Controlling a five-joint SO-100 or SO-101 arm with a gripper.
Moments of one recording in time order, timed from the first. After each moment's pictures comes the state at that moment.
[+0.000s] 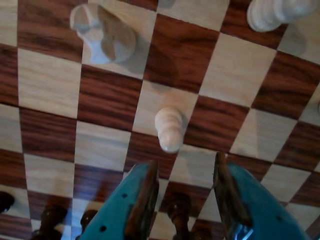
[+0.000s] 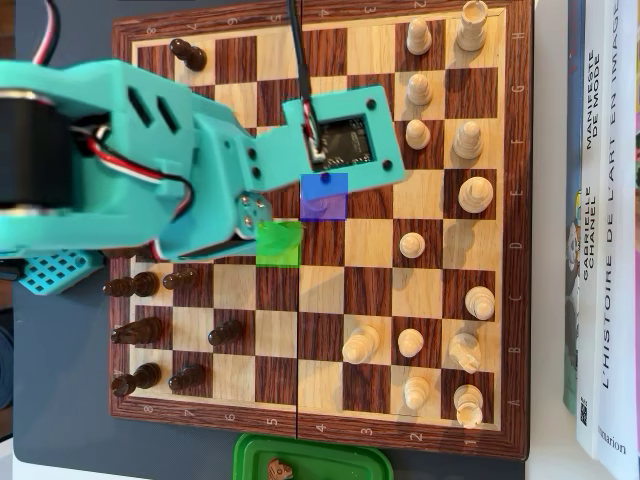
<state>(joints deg) -5.8 99.4 107.5 67.2 81.2</state>
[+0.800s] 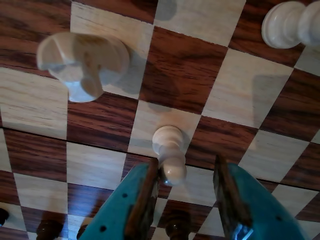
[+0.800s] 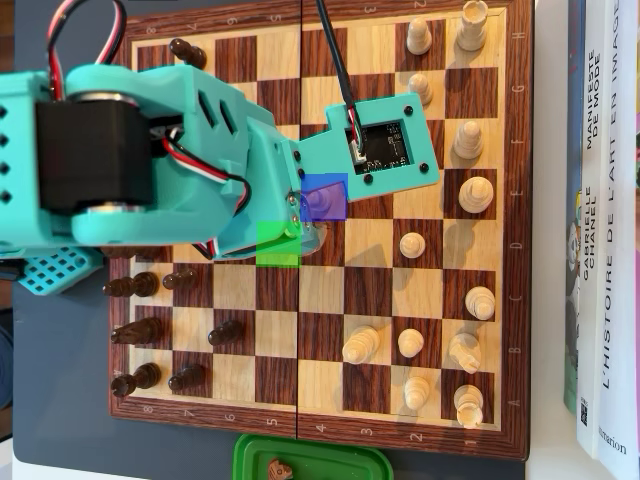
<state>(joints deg) -5.8 90.4 101.8 67.1 81.2</state>
